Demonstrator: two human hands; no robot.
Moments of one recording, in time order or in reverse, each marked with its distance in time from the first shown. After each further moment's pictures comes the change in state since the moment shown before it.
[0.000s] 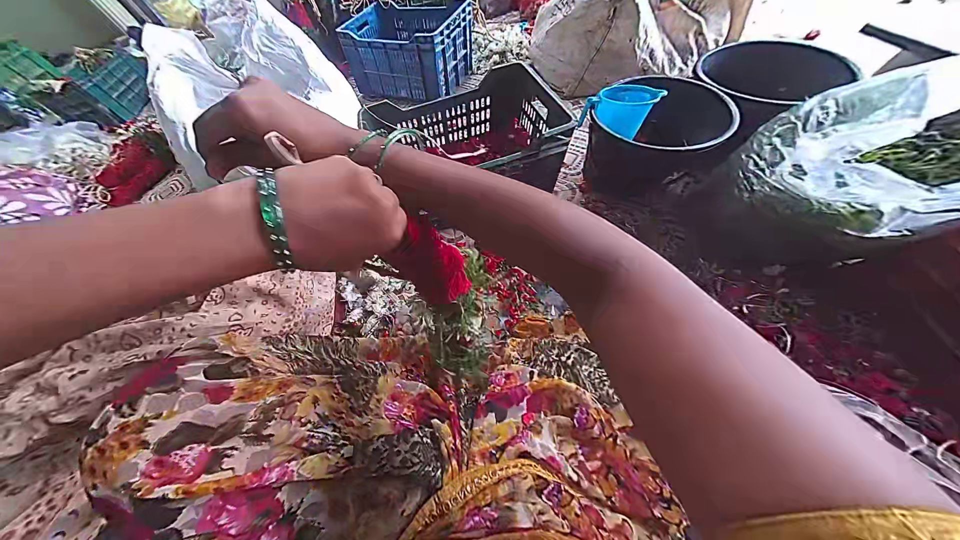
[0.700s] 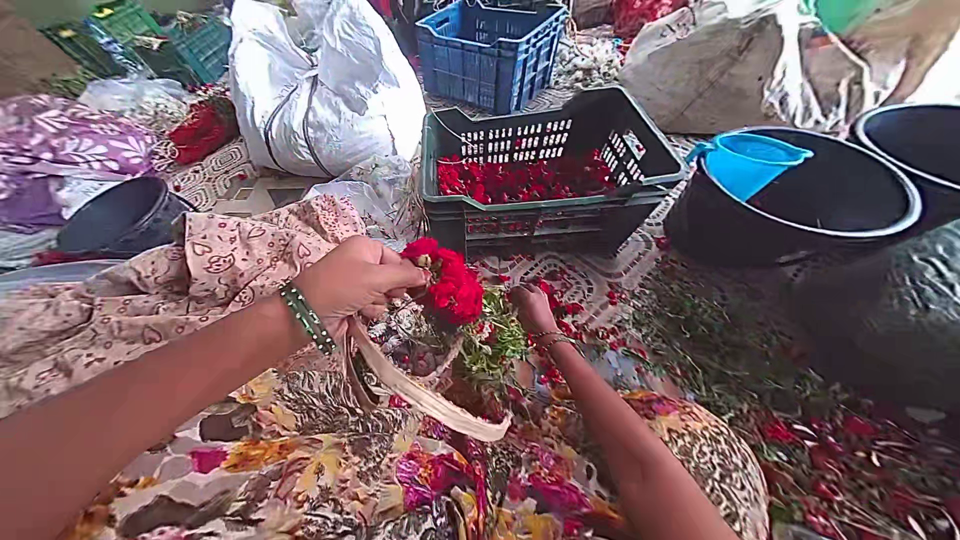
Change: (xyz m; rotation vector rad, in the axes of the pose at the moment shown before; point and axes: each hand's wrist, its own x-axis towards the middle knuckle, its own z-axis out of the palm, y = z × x) left_hand -0.030 0.033 -0.006 -1.284 0.225 -1.928; right_hand -0.413 0.090 0.178 -0.099 -0.121 1.354
